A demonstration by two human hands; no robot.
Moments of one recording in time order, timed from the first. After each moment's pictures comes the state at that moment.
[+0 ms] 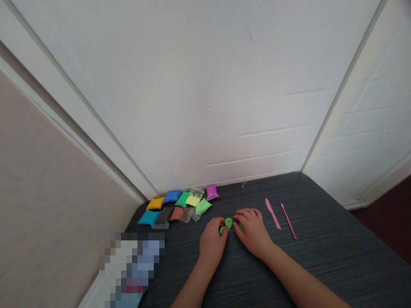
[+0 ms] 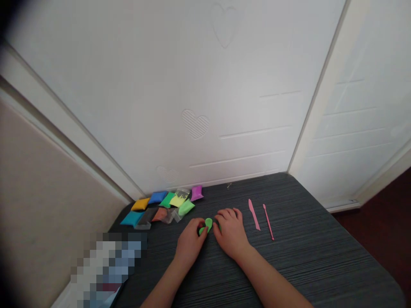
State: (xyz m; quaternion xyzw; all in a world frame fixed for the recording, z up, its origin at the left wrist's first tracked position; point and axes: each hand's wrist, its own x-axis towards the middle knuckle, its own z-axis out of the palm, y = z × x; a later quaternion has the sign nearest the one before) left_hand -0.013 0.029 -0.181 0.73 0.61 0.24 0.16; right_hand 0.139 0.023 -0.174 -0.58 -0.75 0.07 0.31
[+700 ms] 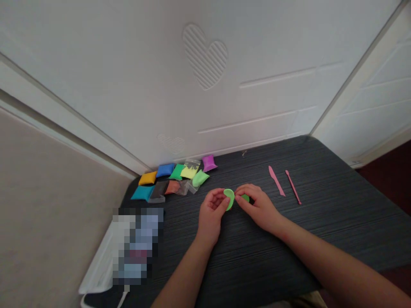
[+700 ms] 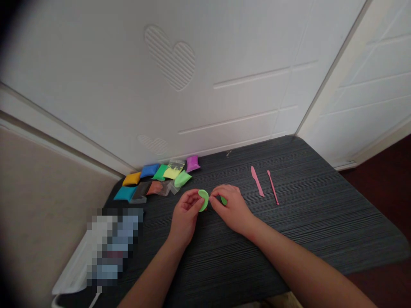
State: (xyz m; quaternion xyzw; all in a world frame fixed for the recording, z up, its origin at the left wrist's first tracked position) left_hand -0.006 0.015 -0.167 0.42 0.45 0.50 0.61; right_hand 0.144 0.012 -0.149 -0.51 -0.71 0.28 0.39
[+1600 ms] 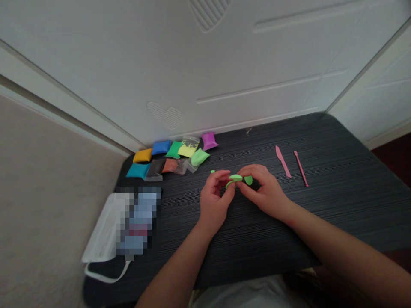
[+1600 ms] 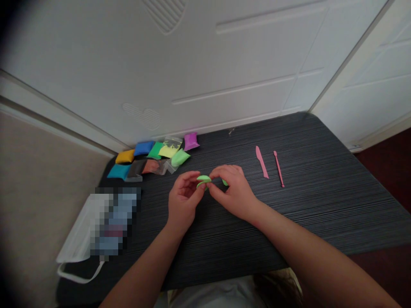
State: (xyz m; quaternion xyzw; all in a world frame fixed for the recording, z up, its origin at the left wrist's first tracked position) left_hand 0.000 0.001 -0.156 0.54 0.48 0.51 0.47; right_hand 0.145 0.005 -0.147 -0.49 -0.73 0.24 0.41
